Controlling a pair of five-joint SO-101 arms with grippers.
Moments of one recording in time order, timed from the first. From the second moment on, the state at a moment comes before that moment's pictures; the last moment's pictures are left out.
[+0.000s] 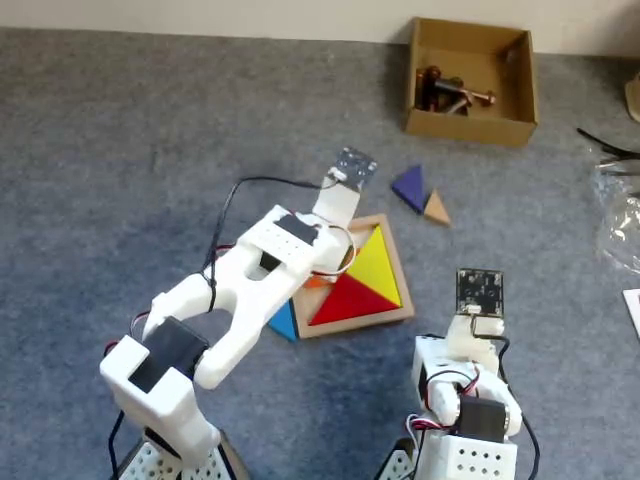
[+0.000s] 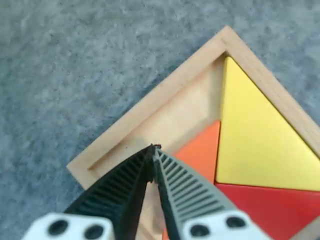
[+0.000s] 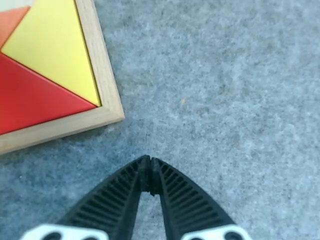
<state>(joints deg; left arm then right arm) 25.9 9.9 25.3 37.3 7.6 3.2 -104.4 95.7 72.4 5.7</state>
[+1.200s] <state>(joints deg) 29.1 9.9 28.3 34.1 -14.3 3.2 -104.4 95.7 72.4 5.7</state>
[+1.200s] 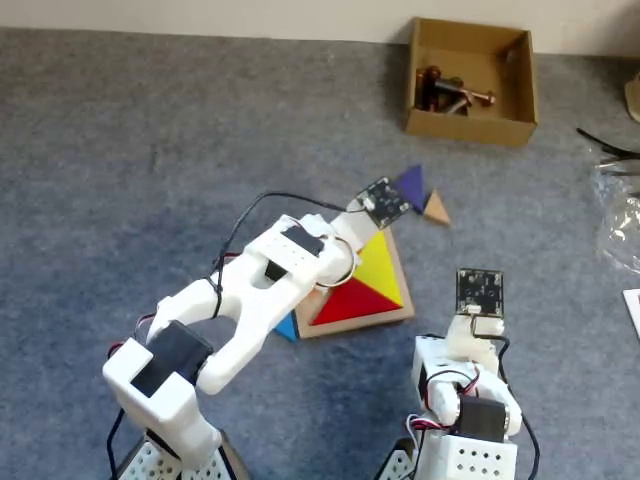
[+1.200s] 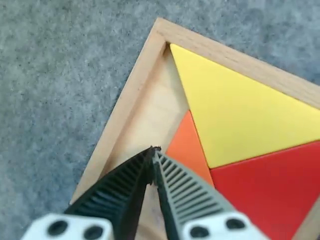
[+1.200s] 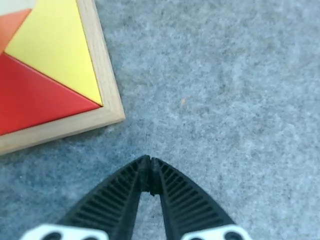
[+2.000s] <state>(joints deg) 29.1 9.7 28.5 38.4 5.5 3.2 -104.4 95.7 72.4 5.7</state>
